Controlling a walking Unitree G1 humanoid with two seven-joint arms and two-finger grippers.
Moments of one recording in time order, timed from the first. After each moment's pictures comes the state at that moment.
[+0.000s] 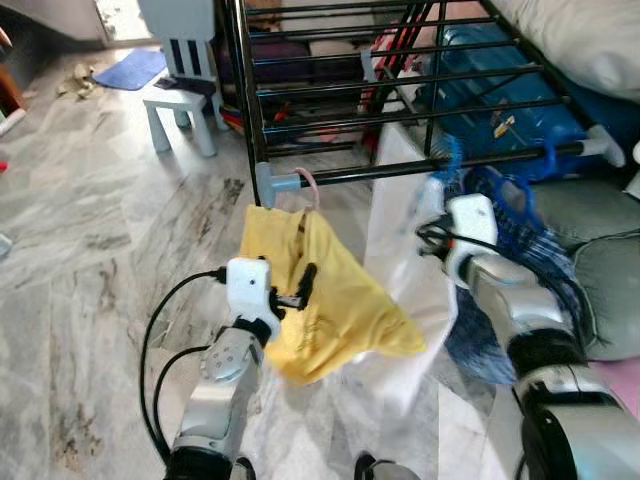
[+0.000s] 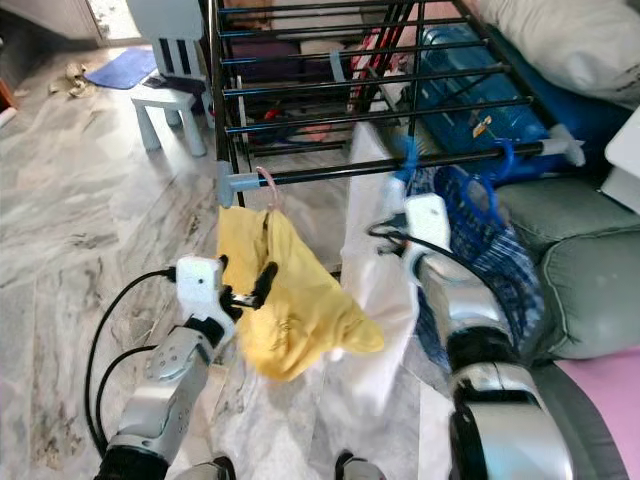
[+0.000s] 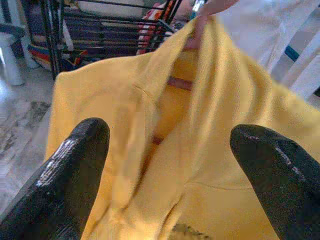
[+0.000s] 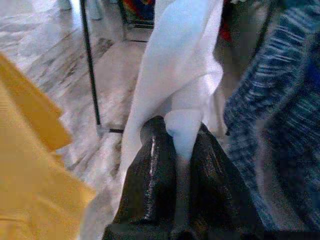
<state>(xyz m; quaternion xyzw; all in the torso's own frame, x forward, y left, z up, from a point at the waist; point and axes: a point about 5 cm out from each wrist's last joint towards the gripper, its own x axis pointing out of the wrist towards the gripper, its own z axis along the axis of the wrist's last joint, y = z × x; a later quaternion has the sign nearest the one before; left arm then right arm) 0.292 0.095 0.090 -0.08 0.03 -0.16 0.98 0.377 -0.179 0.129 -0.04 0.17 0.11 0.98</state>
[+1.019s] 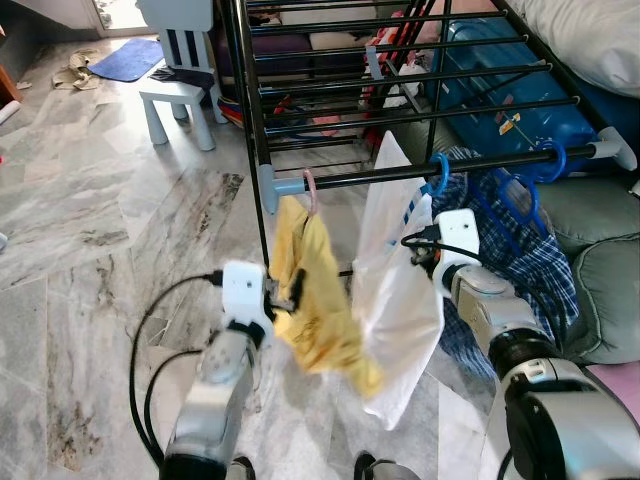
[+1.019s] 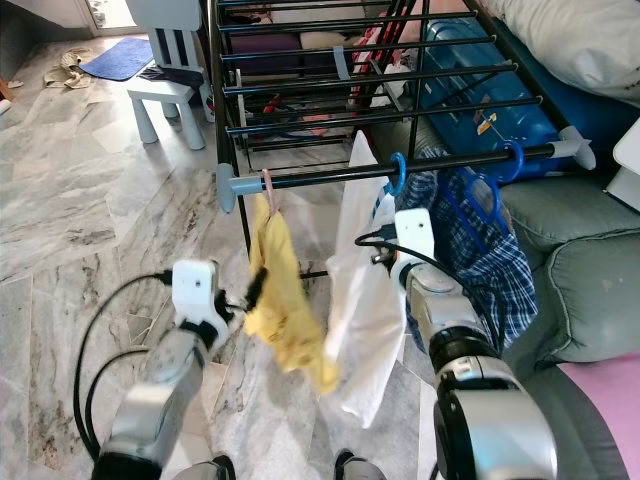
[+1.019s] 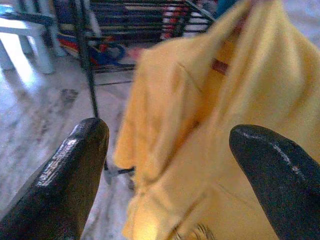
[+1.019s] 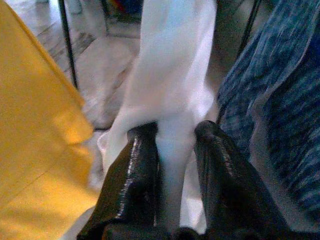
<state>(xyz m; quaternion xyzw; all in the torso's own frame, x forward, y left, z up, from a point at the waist) 0.295 0.107 0.092 -0.04 0.05 -0.10 0.99 0.375 -0.174 0.108 -0.06 0.16 0.06 0.98</state>
